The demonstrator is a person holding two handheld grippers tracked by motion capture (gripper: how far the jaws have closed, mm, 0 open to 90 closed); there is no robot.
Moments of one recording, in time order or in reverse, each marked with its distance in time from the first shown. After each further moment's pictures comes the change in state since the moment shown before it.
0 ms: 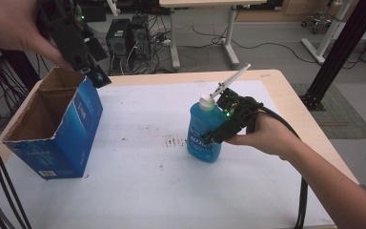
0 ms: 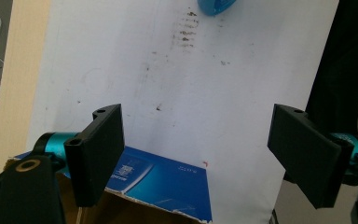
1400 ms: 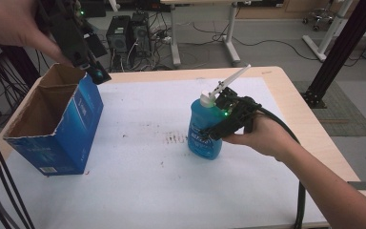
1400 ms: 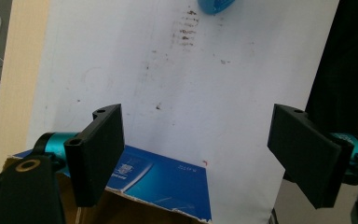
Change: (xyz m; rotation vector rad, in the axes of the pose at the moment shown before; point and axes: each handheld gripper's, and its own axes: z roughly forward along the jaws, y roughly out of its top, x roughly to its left) left arm -0.001 -0.001 0.000 0.004 0.003 0.002; right arm 0.007 -0.002 0.006 -0.027 -0.057 0.022
